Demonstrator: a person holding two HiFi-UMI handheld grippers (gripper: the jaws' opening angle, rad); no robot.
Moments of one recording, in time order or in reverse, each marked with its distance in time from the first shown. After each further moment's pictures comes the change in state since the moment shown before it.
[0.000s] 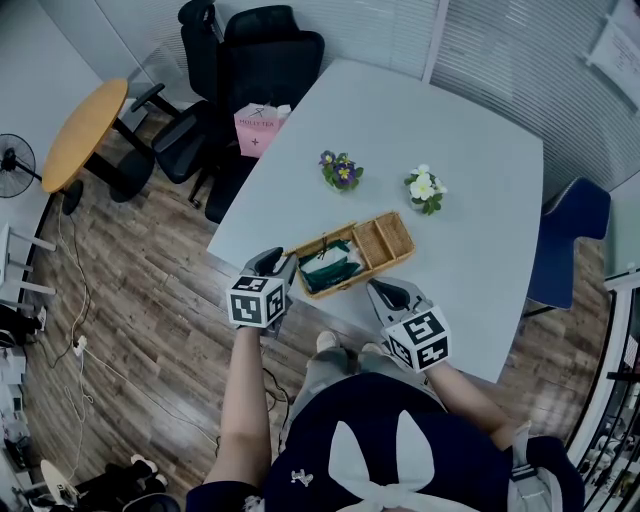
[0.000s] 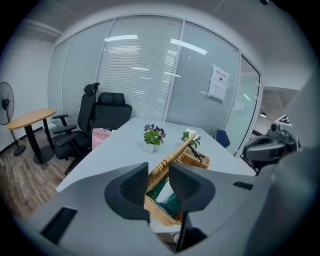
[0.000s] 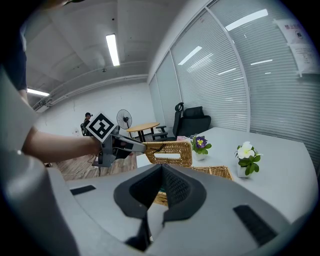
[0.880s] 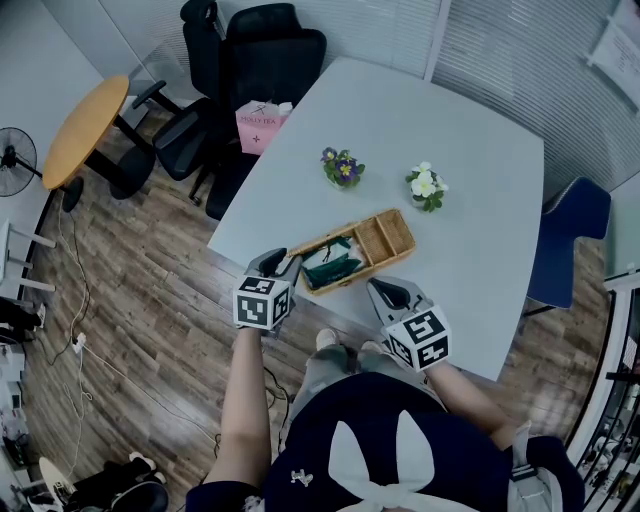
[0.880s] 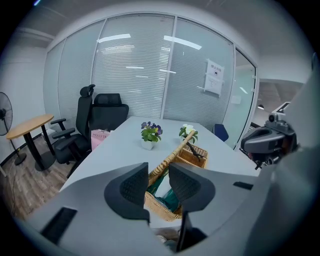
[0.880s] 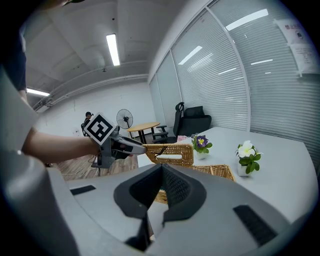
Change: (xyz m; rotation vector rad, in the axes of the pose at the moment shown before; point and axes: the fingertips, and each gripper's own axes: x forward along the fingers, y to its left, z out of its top) left arm -0.003 -0.011 -0.010 0.068 0.027 0.001; right arm -0.003 0.005 -0.004 0.000 0.001 0.003
